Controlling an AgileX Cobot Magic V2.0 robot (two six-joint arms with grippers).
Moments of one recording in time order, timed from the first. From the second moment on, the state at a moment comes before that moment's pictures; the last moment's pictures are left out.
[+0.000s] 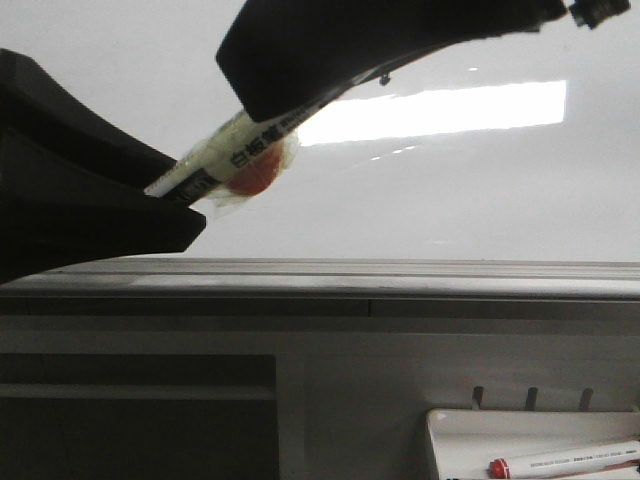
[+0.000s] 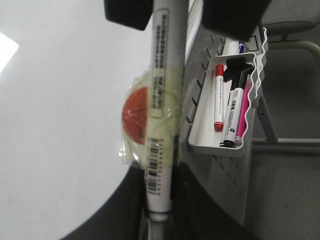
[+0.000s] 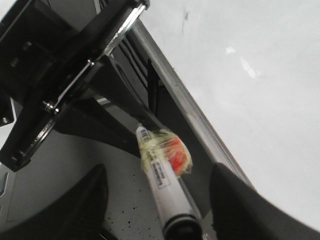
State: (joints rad) left arm -0.83 1.03 -0.39 0.76 -0.23 -0.08; right arm 0.94 1.07 -0.78 0.37 0.34 -0.48
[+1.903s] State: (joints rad) left arm -0.39 0.50 -0.39 0.32 -0.15 -0.12; right arm 0.78 1.16 -0.89 0.39 0.20 -0.48
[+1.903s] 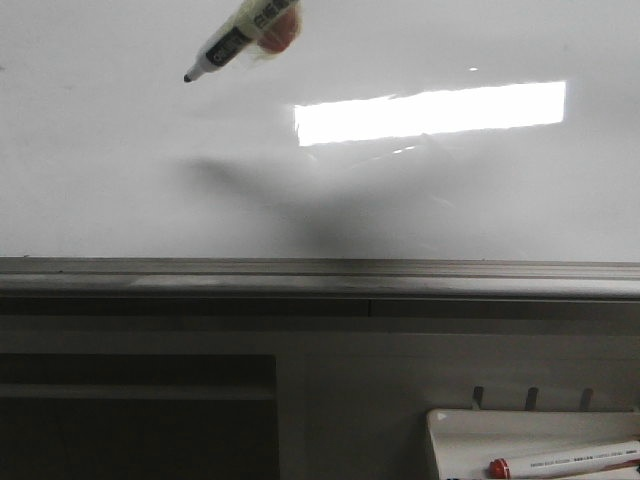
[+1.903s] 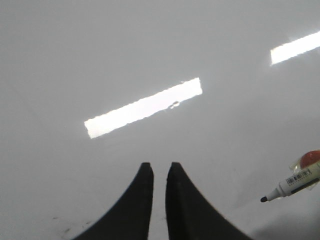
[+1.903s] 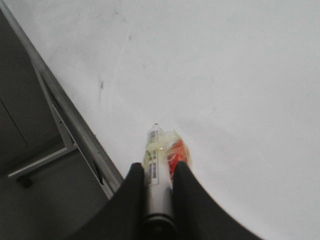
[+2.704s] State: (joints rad) left arm -0.36 0.60 -0.39 0.29 -0.27 -0.12; right arm 0.73 1.22 -0.94 0.38 0.19 -0.48
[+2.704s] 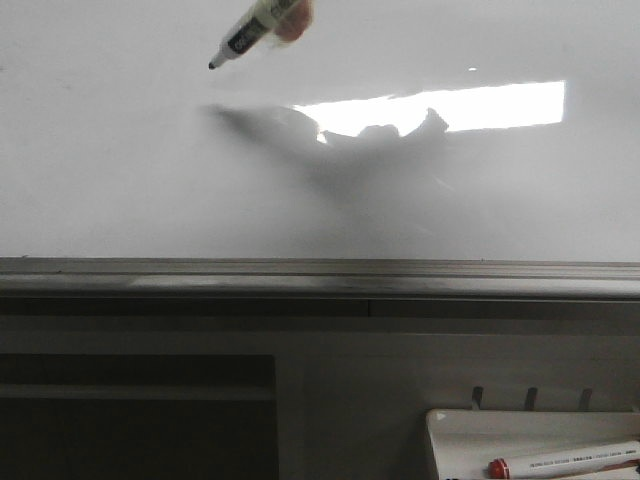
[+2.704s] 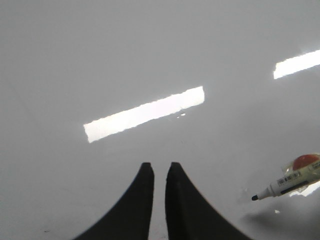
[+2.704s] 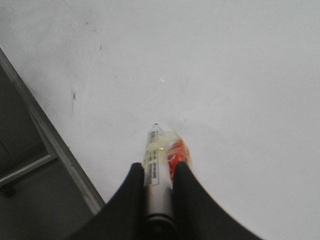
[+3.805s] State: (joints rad) left arm -0.36 0.60 -0.39 0.29 -0.27 -0.12; right arm 0.74 1.27 -0.89 0.37 0.29 -0.46
